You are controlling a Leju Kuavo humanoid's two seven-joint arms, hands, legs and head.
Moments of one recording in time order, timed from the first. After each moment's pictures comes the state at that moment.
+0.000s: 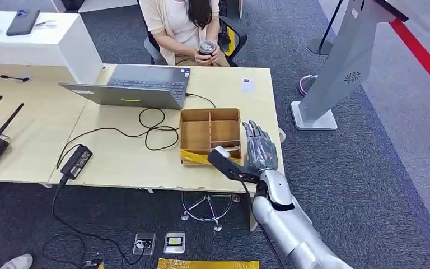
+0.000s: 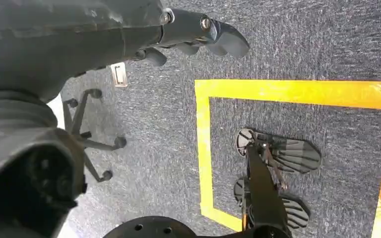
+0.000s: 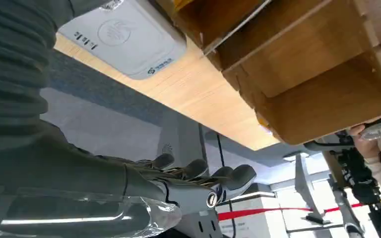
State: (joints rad) left arm -0.17 0.26 -1.29 -0.18 1.18 0.11 0.01; right arm -0.62 0.15 0.57 -0.65 0.99 -0.39 -0.02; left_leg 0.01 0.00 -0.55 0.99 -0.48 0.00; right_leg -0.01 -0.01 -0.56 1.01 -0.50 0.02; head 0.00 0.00
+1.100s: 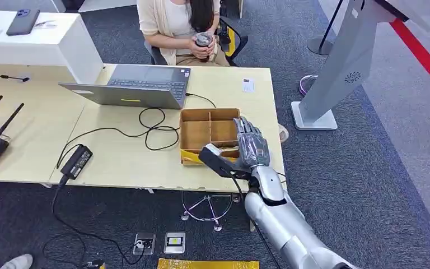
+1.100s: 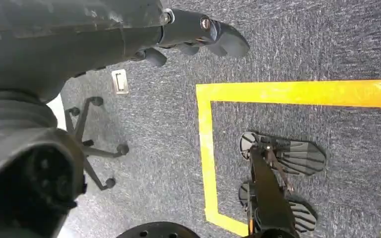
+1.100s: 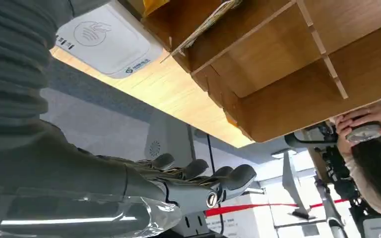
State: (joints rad) left arm -0.17 0.26 -1.32 -0.18 1.17 0.11 0.00; right arm -0.67 0.20 0.60 -0.56 0.98 -0.43 -0.04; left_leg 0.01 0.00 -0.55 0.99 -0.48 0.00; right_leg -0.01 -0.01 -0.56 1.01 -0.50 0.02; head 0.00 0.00
